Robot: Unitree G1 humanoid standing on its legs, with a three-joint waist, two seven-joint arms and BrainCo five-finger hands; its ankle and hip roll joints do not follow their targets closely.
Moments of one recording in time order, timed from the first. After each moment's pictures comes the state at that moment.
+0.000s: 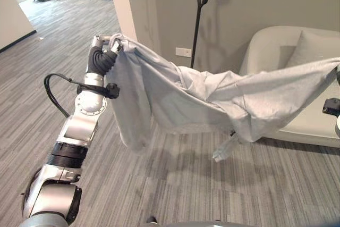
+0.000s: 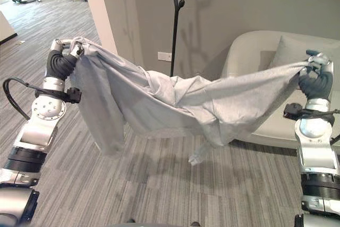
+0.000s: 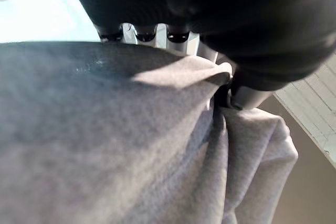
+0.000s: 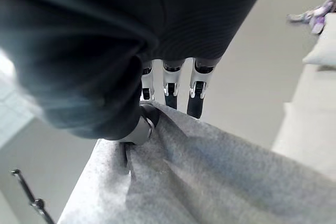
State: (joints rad) left arm -0.47 0.66 -0.08 0.11 -0.02 -0.07 0.24; right arm -0.24 -0.78 -0.24 0.17 0.10 -0.07 -0.29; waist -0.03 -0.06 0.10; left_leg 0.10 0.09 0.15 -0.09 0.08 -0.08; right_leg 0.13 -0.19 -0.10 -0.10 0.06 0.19
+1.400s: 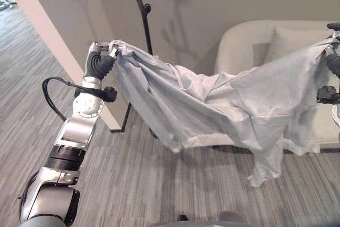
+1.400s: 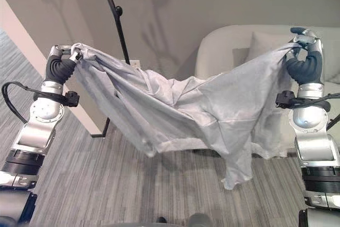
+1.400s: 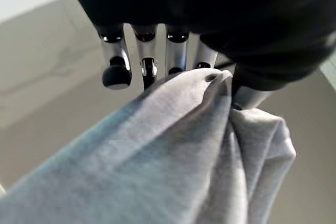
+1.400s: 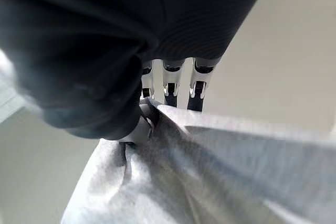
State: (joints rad) left arm -0.45 0.68 0.00 0.13 -0.02 -0.04 0.23; right arm -0.32 -0.84 -0.16 0.02 0.01 -0.06 -0.29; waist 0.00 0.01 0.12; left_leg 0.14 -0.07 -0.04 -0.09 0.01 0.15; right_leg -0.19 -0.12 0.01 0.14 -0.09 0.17
